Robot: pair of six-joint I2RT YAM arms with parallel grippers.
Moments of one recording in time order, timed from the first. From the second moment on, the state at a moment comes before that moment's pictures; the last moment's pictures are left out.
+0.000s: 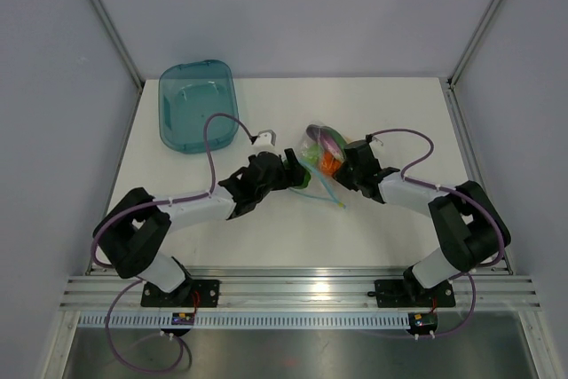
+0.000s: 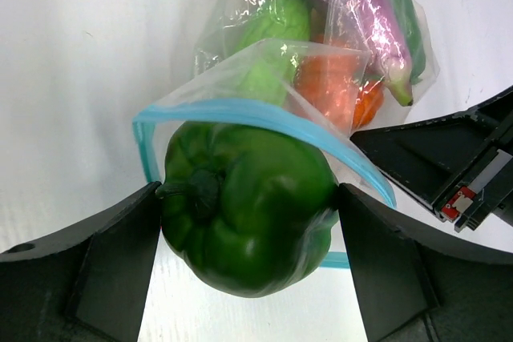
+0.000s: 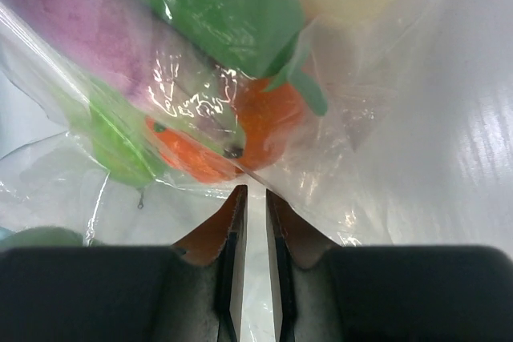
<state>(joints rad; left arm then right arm) -0.81 1.54 0.78 0.22 -0.29 -0.76 0.50 1.55 0.74 0.01 0.16 0.99</state>
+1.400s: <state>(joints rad) -0.60 1.17 0.75 0.02 -0.47 -0.66 0.50 1.53 0.74 -0.04 0.22 0.98</state>
